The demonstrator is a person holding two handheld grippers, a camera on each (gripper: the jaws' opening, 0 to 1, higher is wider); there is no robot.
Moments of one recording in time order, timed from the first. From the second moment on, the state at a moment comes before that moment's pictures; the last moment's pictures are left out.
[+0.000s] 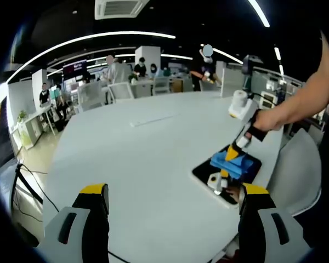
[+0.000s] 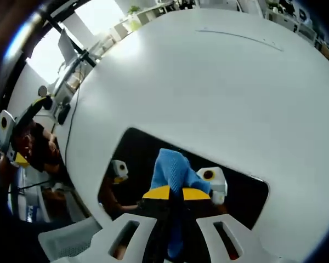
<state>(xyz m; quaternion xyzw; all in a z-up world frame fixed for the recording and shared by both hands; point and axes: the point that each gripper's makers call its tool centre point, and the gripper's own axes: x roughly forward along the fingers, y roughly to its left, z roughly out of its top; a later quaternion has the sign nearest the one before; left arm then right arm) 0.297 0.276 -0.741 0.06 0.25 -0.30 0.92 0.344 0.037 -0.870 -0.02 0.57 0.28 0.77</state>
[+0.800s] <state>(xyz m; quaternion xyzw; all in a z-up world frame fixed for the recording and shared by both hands) 0.297 0.278 -0.742 0.07 0.25 -0.29 0.92 0.361 0.043 -0.868 0.02 0.55 0.29 0.78</state>
